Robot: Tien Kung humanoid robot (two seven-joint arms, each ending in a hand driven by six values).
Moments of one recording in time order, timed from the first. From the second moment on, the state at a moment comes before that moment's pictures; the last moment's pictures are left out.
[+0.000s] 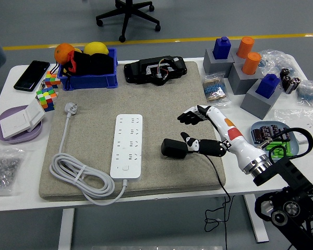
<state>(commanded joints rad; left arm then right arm) -0.10 0.04 -1.58 -0.18 1.59 -0.05 0.30 0.15 -0.21 0.90 1.78 -1.70 -0.13 -0.13</state>
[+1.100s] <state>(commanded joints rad) -0.10 0.06 -1.57 -0.18 1.57 -0.05 0.31 0.60 0.00 0.41 1.56 -1.86 -0.03 -0.59</state>
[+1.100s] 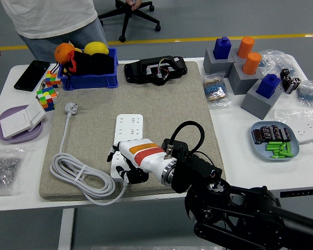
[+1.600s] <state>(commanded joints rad) -0.09 0.06 -1.57 -0.18 1.57 -0.05 0.31 0.61 0.00 0.38 1.51 -1.86 0.03 -0.65</state>
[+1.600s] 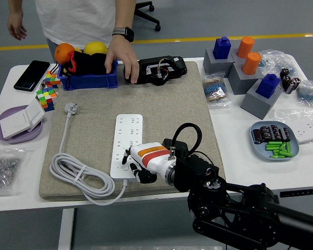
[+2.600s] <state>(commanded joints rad) -0.09 0.06 -1.57 -0.18 1.57 -0.05 0.31 0.62 0.00 0.33 1.45 -1.84 0.03 -0.64</state>
